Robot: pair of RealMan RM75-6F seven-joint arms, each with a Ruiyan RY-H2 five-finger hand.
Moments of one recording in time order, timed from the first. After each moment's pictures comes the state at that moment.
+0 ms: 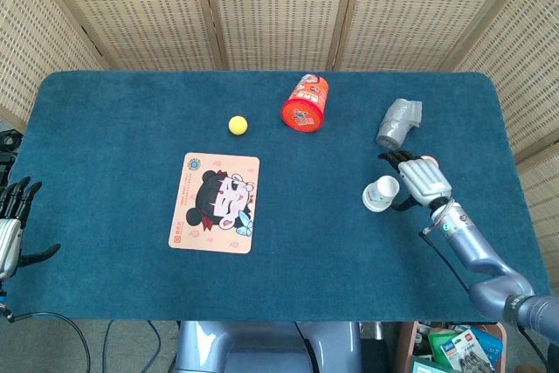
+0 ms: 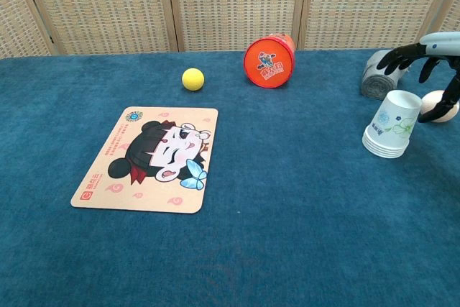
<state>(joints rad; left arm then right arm) -0.14 -1.16 -0.08 -1.51 1.41 1.43 0.00 0.68 -1.25 0.19 -1.35 -1.25 0.73 0.06</state>
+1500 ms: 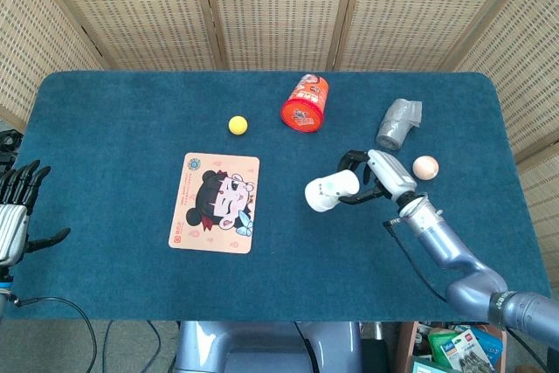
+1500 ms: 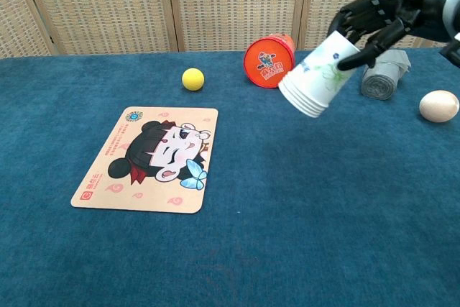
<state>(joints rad) -0.20 -1.22 -0.12 -1.36 1.52 1.48 -0.18 0.73 -1.22 0.33 -1.60 -1.17 0.73 0.47</state>
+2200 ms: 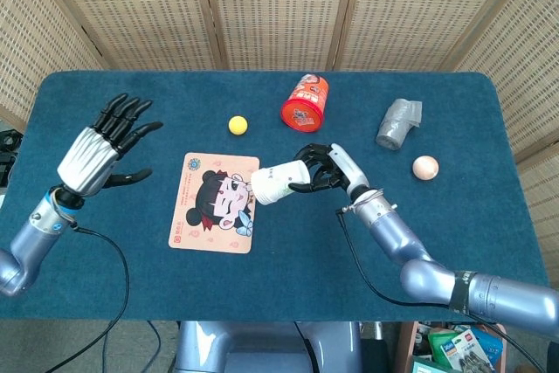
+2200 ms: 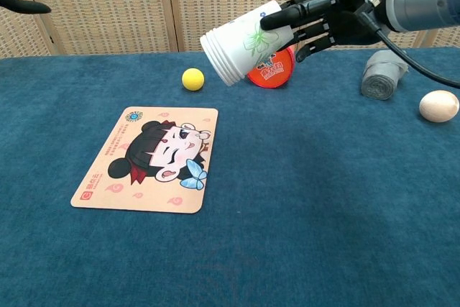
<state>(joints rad) -0.65 -1.38 -0.19 -0.96 1.81 1.51 -0.42 0.95 -1.27 0.43 -1.75 -0.45 0.69 0.40</state>
